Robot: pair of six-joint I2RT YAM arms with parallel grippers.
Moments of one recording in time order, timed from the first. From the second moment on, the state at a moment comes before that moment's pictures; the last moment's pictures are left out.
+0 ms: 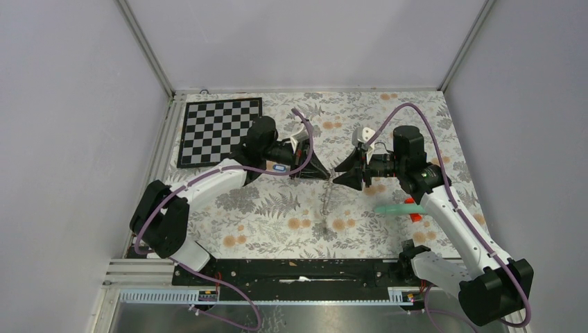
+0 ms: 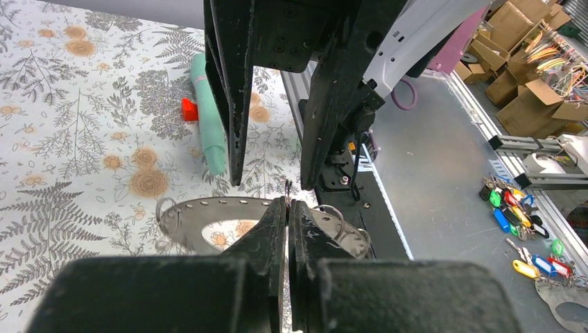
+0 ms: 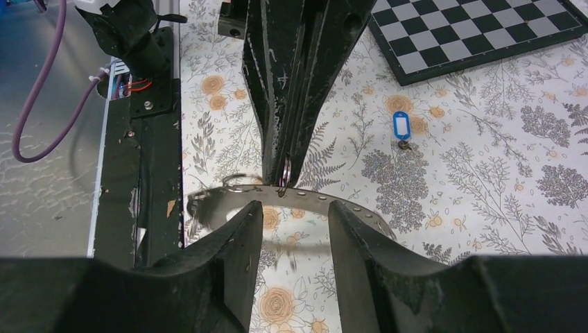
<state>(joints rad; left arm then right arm) -0.65 1.53 1.03 0.38 1.18 -0.21 0.33 1.04 0.90 -0.36 -1.02 -0.36</state>
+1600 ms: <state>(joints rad) -0.69 1.54 1.17 -0.19 1.00 0.45 0.44 1.13 1.03 -0.68 -0.75 -0.51</state>
